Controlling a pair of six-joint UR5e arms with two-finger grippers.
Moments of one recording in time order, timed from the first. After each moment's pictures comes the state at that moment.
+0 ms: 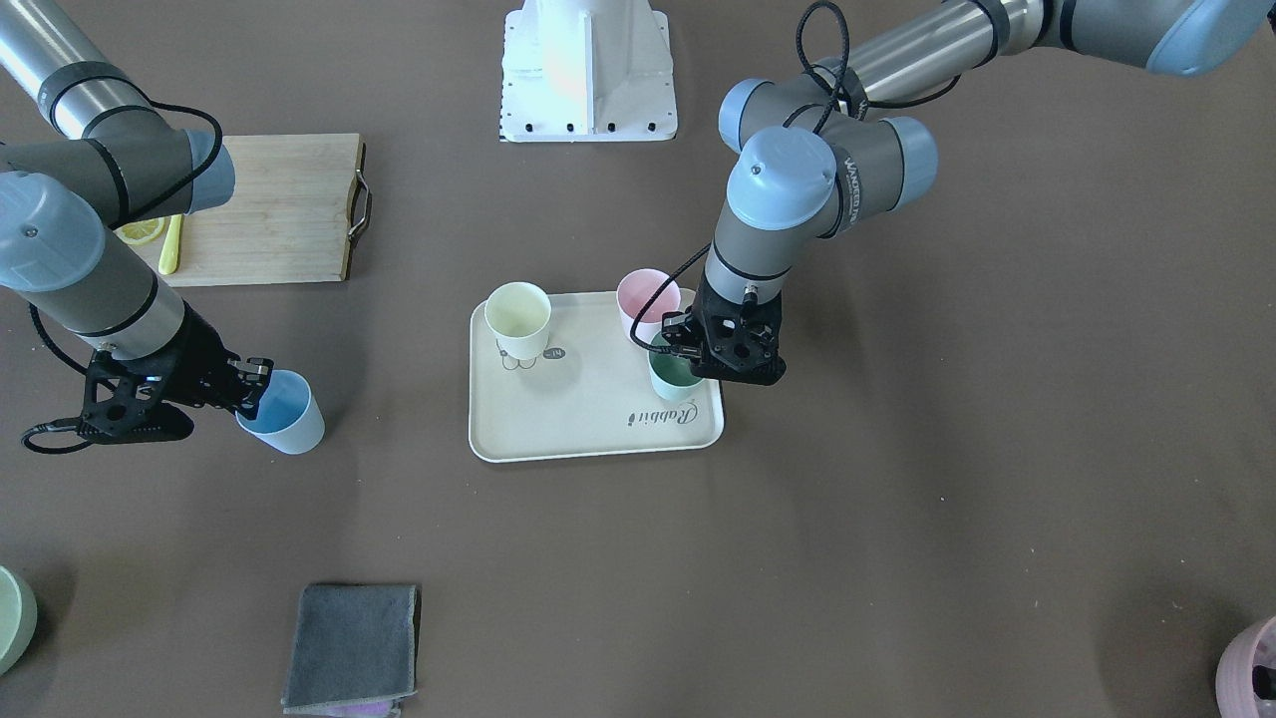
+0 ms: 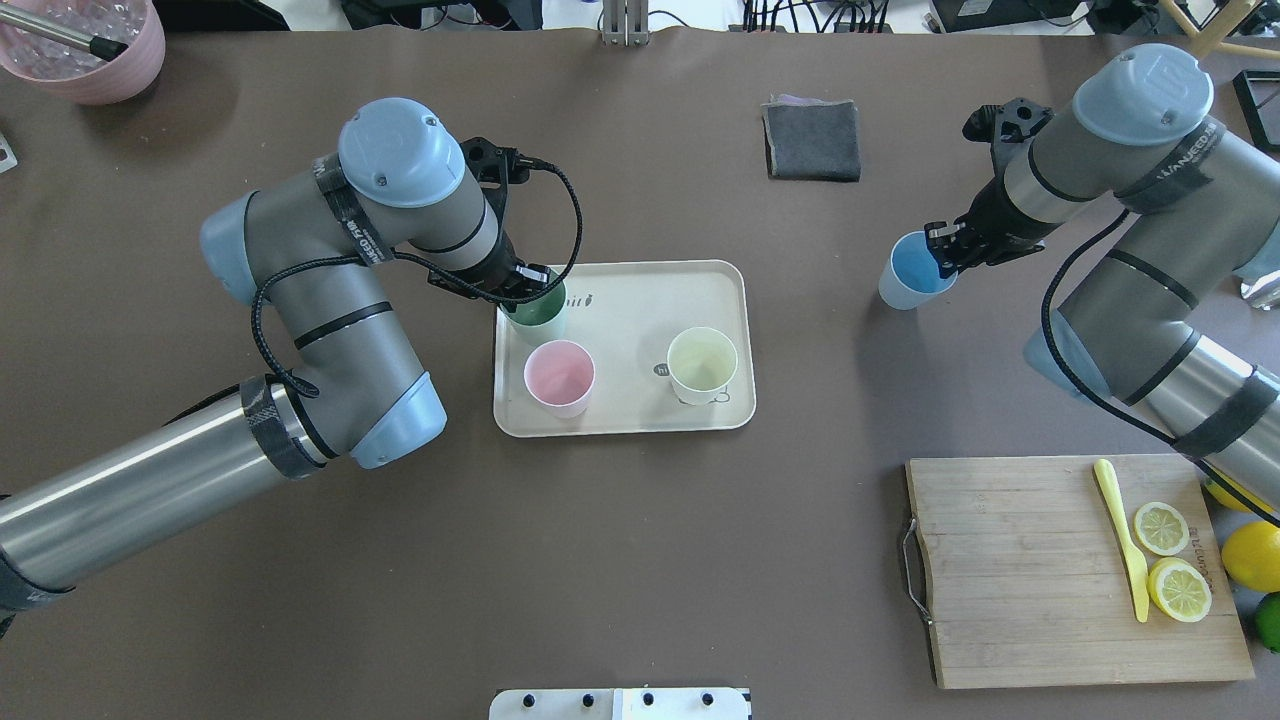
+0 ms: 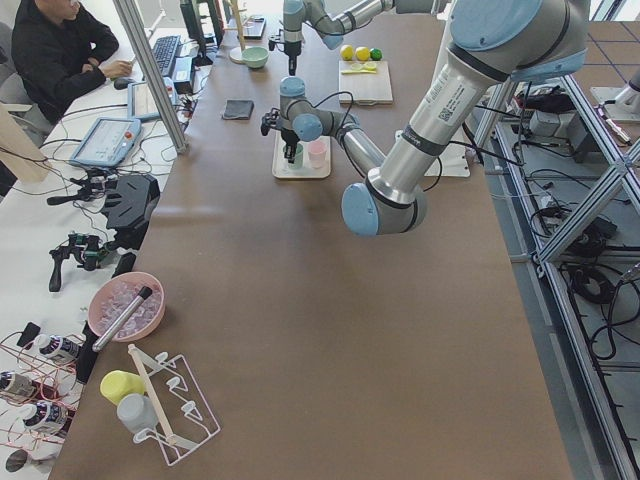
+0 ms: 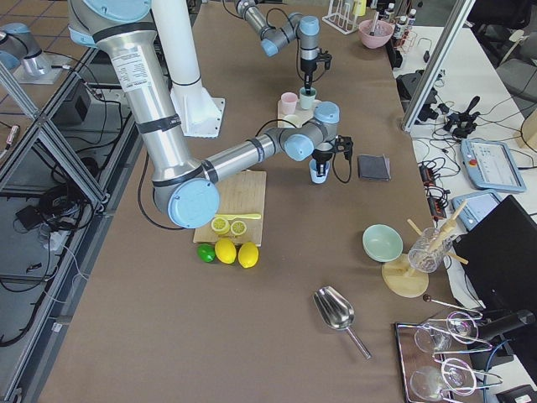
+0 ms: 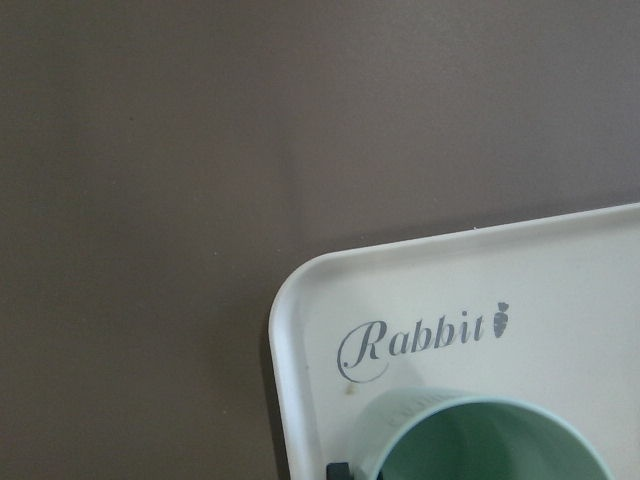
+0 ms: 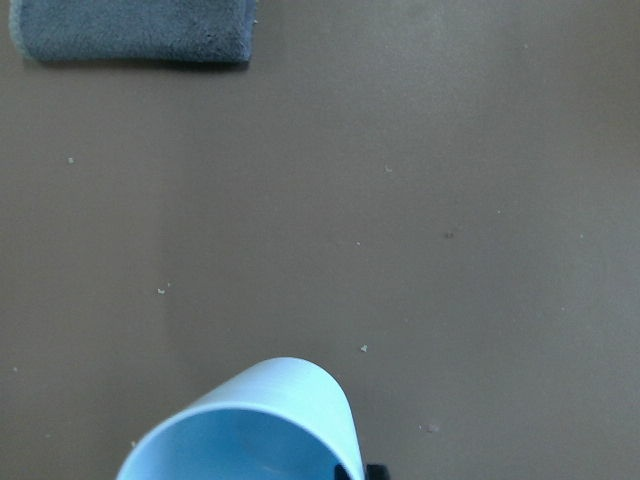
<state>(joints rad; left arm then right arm) -0.67 -2.28 -1.49 -1.76 -1.97 -1.00 0.92 -1.22 1.61 -1.31 2.14 0.87</state>
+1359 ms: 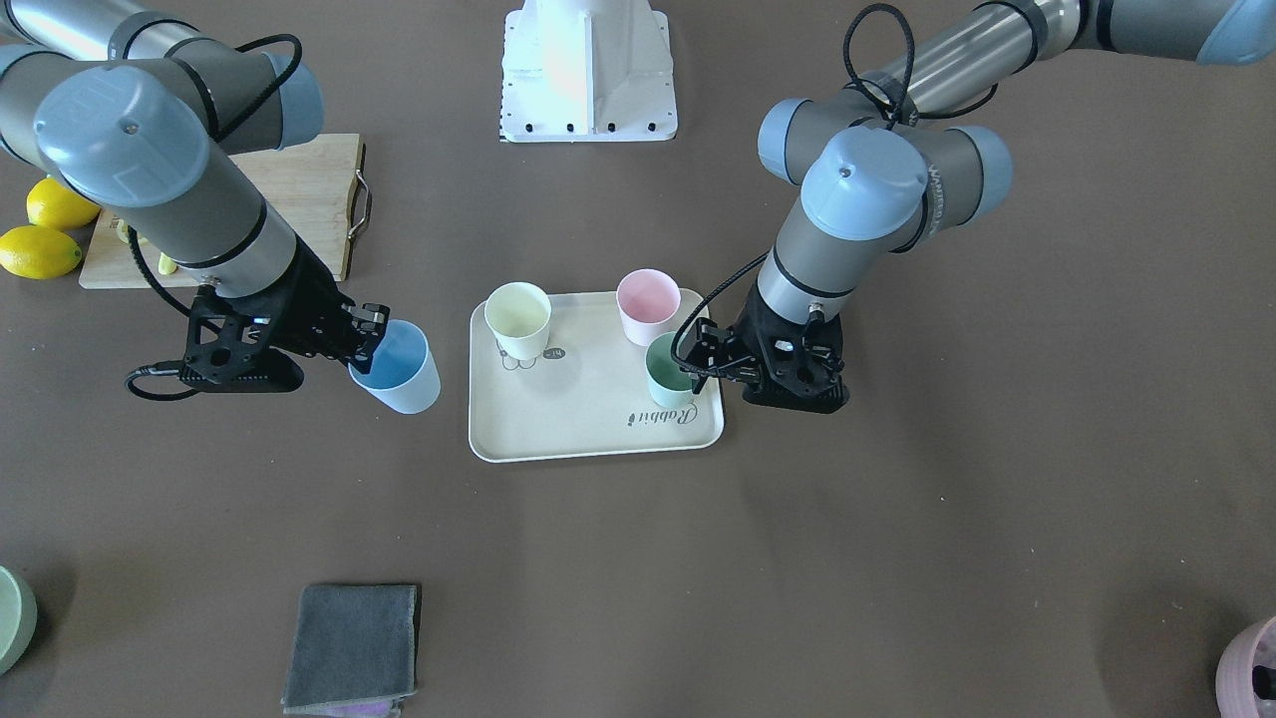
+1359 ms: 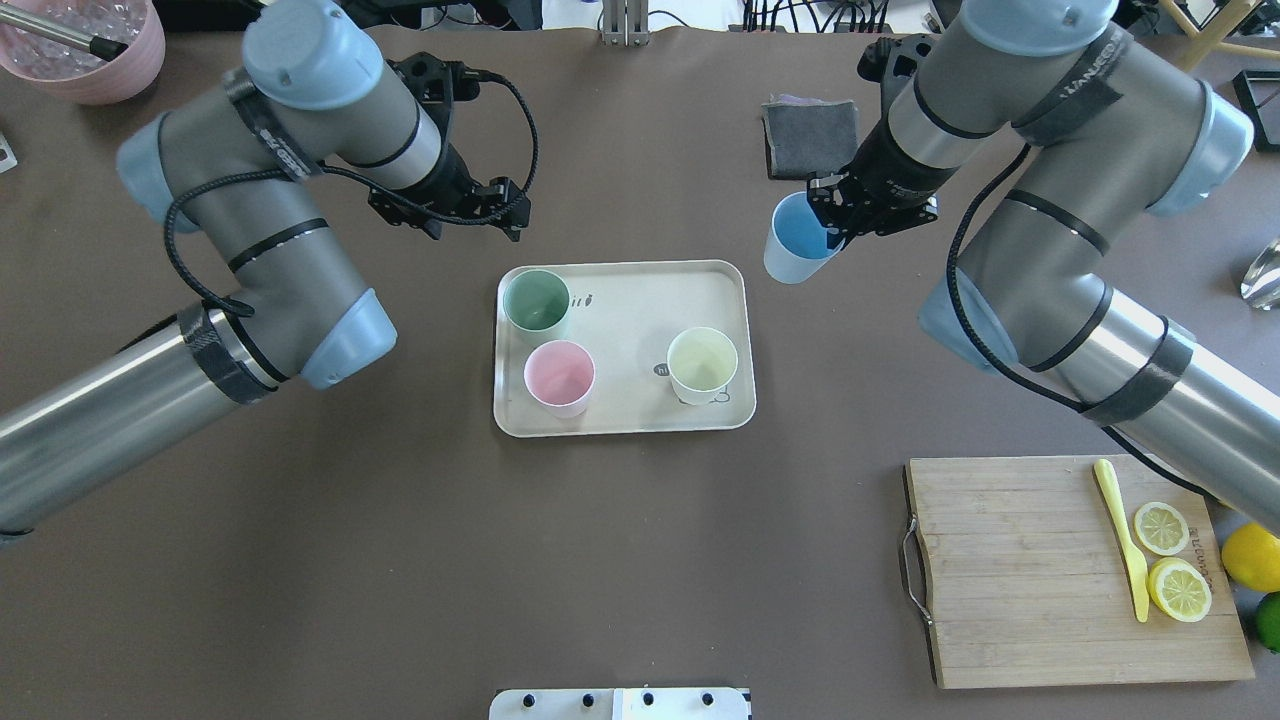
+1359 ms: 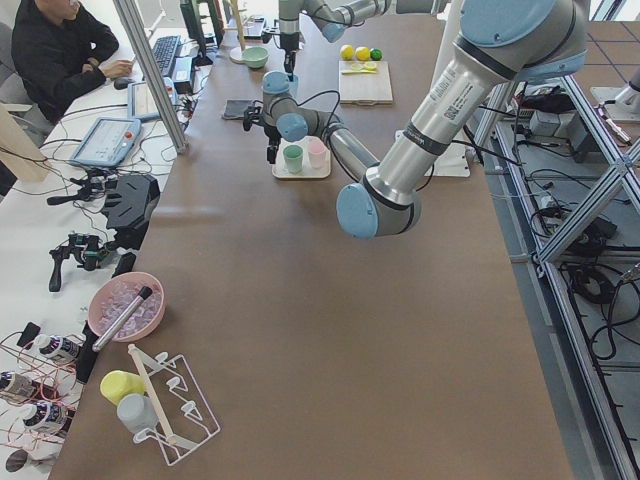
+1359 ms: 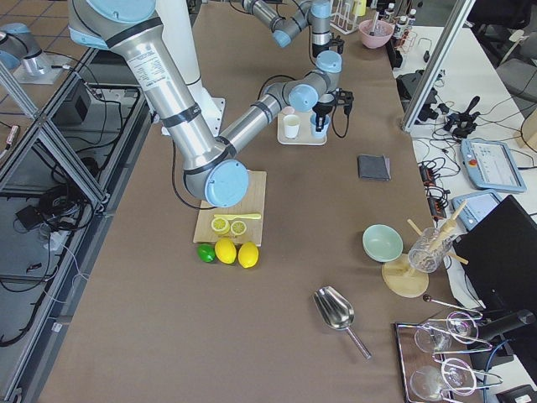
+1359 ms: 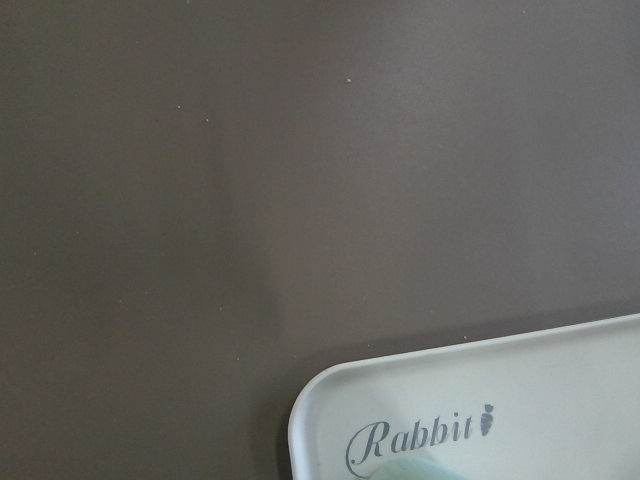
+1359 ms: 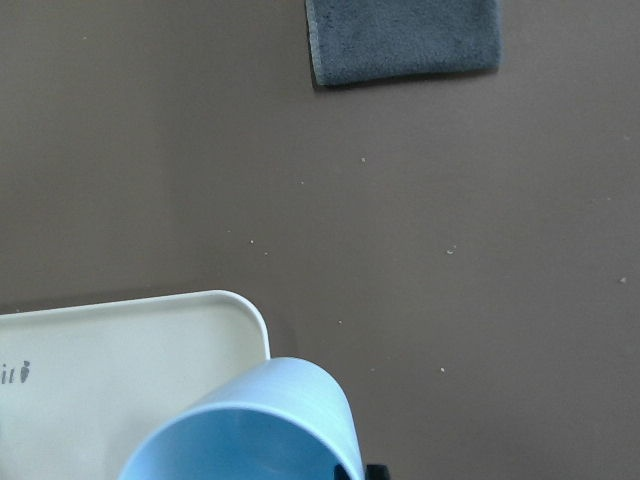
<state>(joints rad) -0.81 -2.27 -1.52 -1.80 -2.08 -0.95 0.86 -0.99 1.69 -1.54 2.18 1.06</state>
